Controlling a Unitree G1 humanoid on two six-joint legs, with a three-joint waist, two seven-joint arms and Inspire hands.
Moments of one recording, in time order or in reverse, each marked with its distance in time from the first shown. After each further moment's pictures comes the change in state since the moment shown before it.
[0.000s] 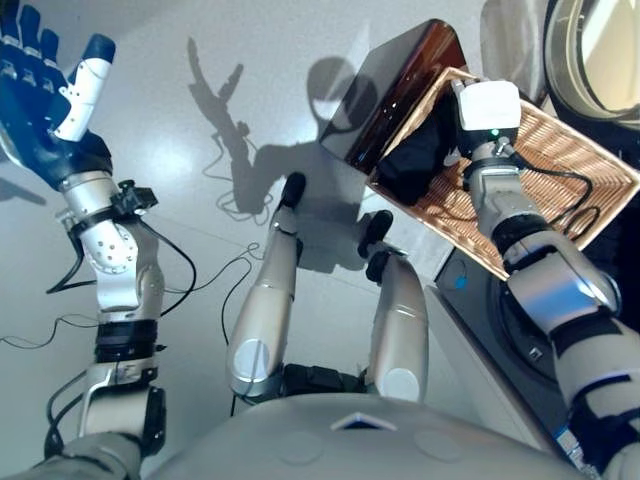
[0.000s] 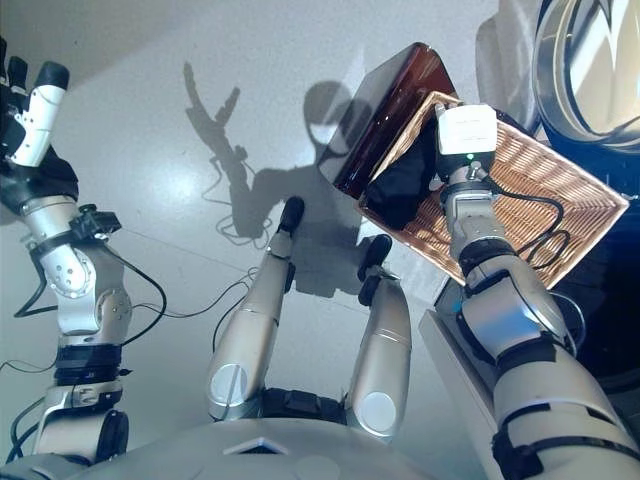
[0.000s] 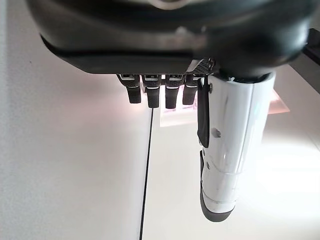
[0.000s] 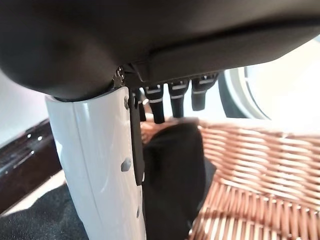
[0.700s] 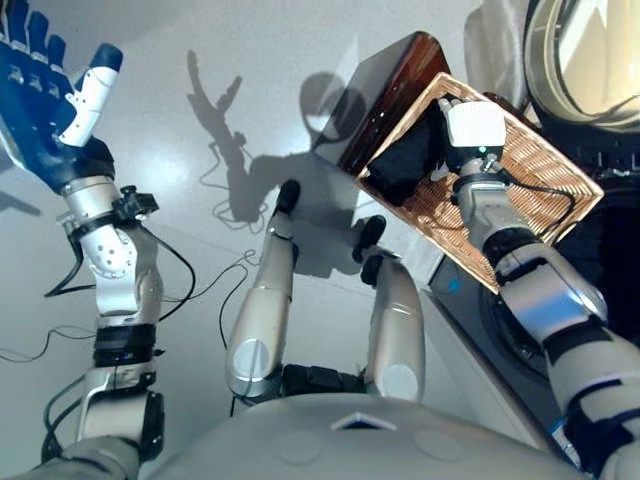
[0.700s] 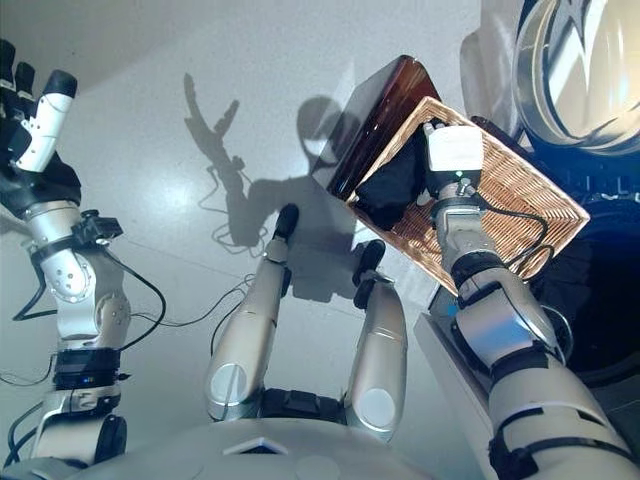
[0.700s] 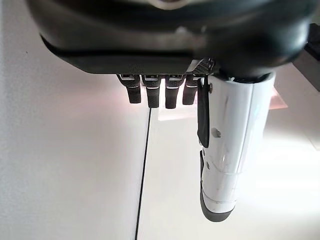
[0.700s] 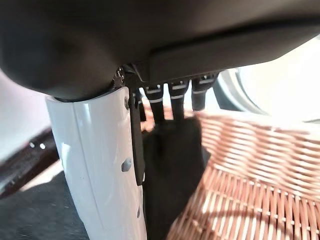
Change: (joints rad) left arm 0.020 0.004 0.002 0.000 -0.002 -0.003 -0.026; right arm 0.072 0.029 -0.031 -0.047 0.007 -0.021 0.001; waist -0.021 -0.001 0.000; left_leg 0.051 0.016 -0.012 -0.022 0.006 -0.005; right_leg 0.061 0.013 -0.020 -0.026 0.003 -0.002
